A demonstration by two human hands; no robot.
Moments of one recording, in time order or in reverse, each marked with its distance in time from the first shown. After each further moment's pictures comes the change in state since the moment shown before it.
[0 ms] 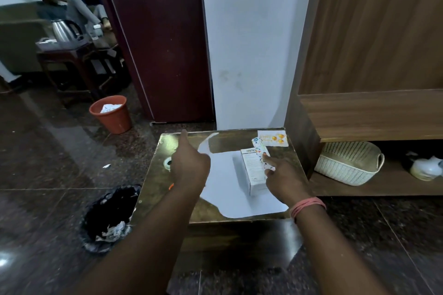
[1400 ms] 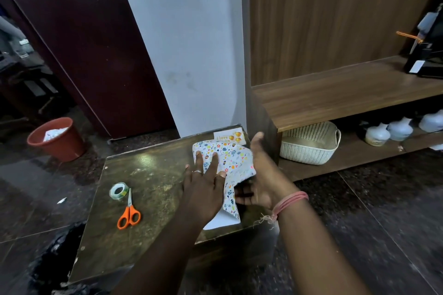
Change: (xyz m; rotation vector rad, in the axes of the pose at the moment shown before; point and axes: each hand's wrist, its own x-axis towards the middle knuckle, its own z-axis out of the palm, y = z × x) left_hand -0.023 -0.008 0.119 0.544 -0.451 0.480; right_hand 0.025 0.026 -0.033 0.981 -0.280 0.513
